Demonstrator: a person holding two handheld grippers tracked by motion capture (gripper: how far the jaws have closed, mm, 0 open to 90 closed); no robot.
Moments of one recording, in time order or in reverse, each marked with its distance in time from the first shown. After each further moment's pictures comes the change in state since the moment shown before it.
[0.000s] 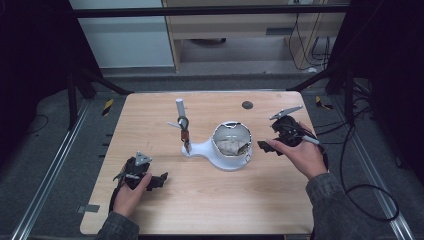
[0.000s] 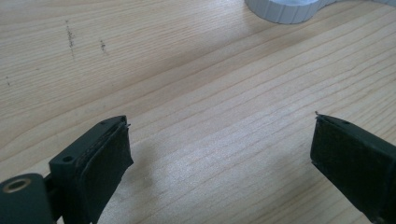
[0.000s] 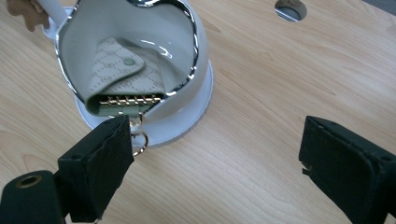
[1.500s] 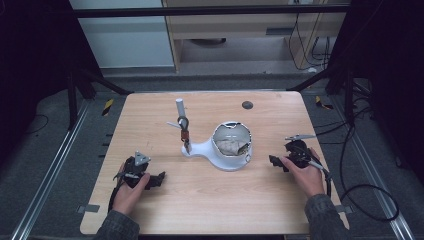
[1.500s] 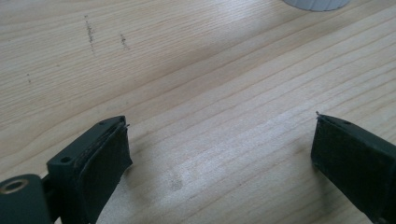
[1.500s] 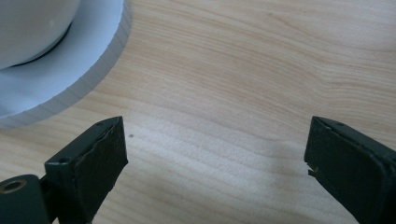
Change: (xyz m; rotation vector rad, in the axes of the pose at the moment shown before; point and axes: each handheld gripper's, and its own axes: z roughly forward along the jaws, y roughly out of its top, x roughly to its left) left arm 0.011 -0.005 0.009 -0.002 0.043 0.019; right arm -0.039 -0.095 0.069 -0.044 -0.091 0.266
